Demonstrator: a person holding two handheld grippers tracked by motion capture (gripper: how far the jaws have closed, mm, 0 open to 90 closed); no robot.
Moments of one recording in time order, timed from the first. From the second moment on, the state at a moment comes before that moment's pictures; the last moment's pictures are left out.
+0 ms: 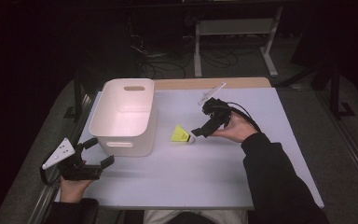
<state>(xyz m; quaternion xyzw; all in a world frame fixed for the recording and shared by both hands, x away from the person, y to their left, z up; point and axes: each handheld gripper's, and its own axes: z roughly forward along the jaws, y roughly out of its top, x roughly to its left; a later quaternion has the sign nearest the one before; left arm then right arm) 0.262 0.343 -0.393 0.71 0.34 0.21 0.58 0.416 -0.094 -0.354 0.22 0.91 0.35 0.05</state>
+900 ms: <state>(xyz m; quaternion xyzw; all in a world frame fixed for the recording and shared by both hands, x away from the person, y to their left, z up) 0.262 0.344 -0.393 0.71 0.34 0.21 0.58 0.437 -0.084 -0.388 0.23 0.91 0.33 0.03</state>
